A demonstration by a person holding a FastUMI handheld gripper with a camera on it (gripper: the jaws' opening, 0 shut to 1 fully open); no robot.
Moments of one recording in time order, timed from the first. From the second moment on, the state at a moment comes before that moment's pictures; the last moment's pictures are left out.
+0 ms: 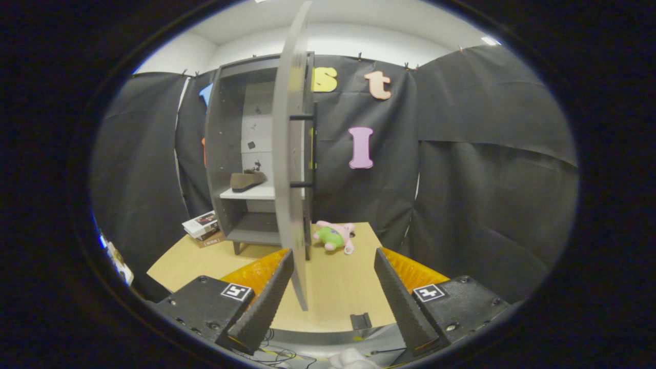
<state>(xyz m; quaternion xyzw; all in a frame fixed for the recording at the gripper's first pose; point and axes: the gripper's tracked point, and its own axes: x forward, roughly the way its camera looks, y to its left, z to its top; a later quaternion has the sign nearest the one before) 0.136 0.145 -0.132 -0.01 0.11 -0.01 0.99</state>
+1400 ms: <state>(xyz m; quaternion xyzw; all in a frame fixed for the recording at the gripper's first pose) 0.312 0.450 -0.488 0.10 0.38 0.14 0.91</state>
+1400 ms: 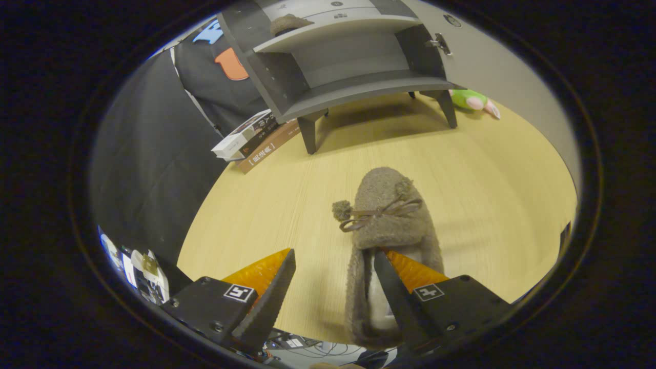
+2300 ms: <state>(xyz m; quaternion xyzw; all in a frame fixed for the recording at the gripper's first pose) 0.349 0.428 -0.504 0.03 0.43 0.11 0.89</state>
